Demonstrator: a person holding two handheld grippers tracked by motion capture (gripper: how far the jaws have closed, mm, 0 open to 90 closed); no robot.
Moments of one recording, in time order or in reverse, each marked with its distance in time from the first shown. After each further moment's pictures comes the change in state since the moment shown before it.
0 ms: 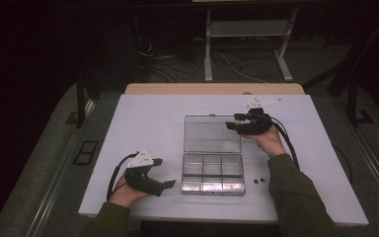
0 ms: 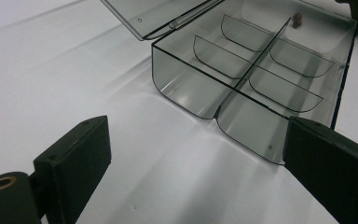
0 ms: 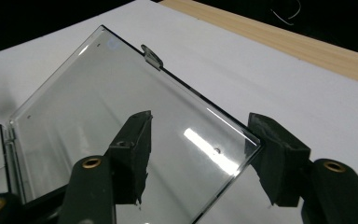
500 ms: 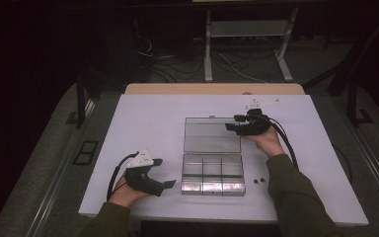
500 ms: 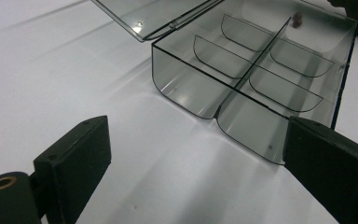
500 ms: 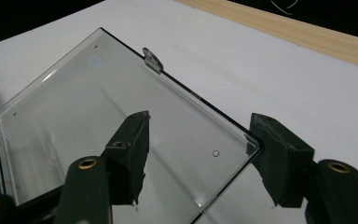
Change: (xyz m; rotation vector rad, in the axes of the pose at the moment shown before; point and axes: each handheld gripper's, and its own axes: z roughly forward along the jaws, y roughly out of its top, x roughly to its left) left arm 0.000 0.000 0.000 -0.001 0.002 -0.001; right arm -0.004 -0.005 0.008 0.024 -0.007 0.021
